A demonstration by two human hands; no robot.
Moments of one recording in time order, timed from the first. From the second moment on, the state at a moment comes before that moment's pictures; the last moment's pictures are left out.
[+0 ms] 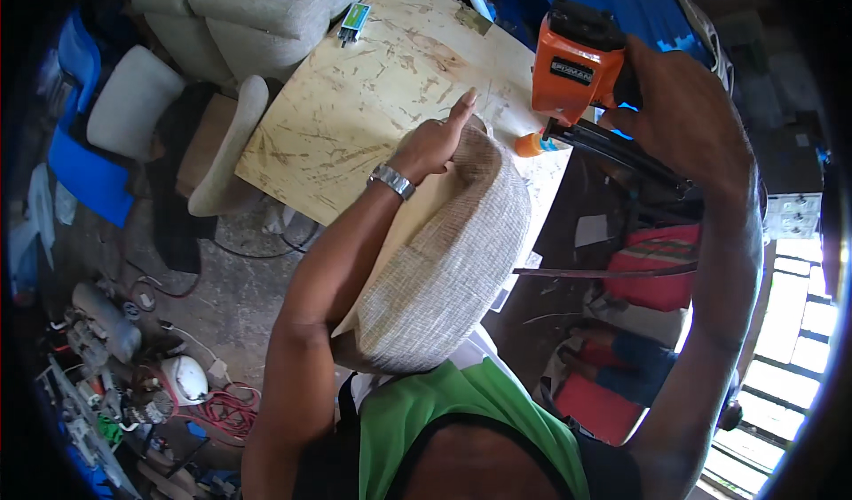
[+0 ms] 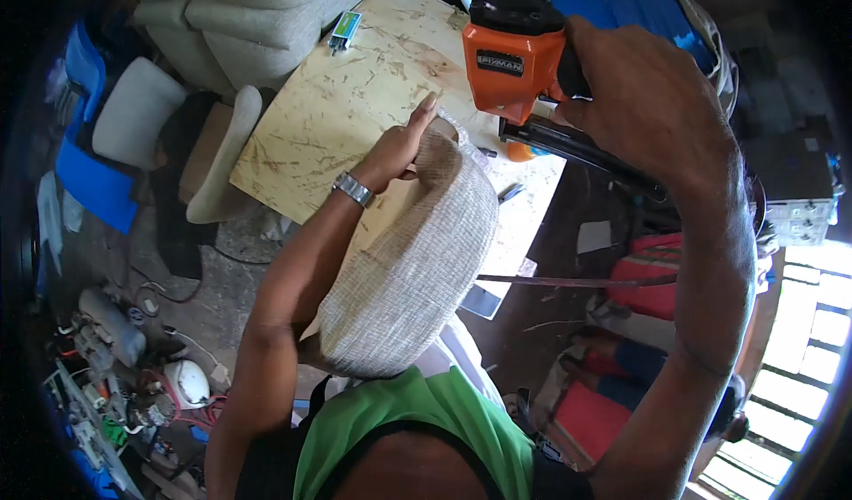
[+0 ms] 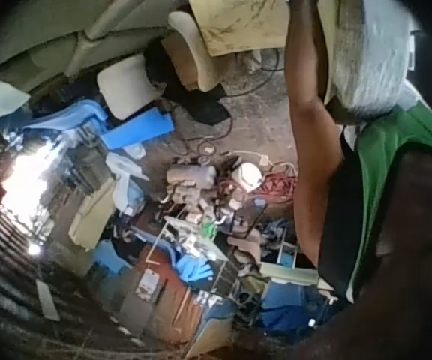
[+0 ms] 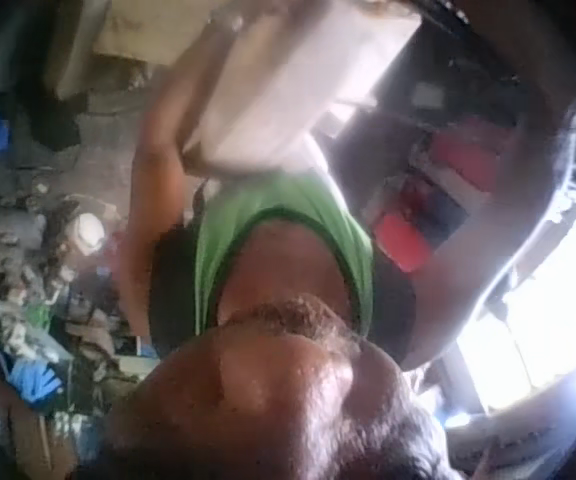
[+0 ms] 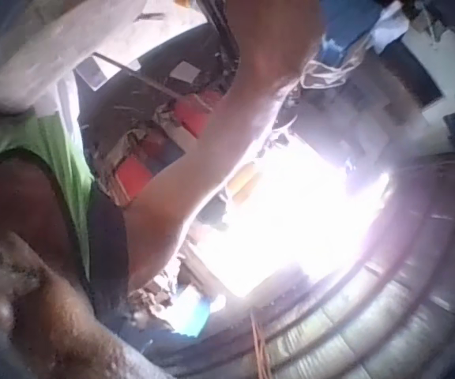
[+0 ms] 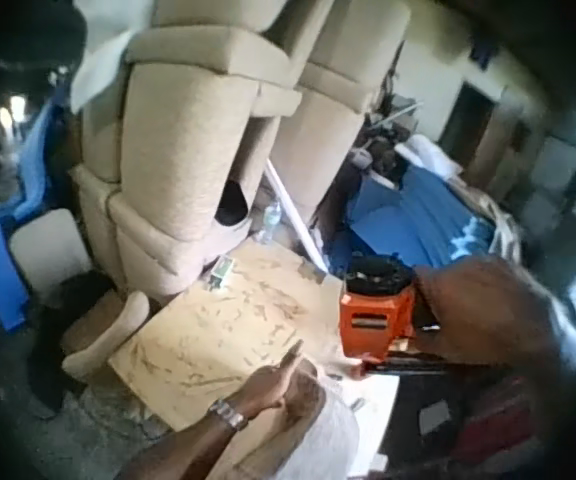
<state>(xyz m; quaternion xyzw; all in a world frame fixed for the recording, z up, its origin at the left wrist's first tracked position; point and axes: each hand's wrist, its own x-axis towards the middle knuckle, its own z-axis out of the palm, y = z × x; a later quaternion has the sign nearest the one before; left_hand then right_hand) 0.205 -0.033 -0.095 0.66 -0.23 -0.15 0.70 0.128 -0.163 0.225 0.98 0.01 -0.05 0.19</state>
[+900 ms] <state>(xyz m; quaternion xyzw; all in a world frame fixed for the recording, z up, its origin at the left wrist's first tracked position) 0.135 -0.036 -0.080 0.63 -0.13 -0.26 0.72 0.137 -0.245 0.184 0.99 0.07 -0.10 0.00</state>
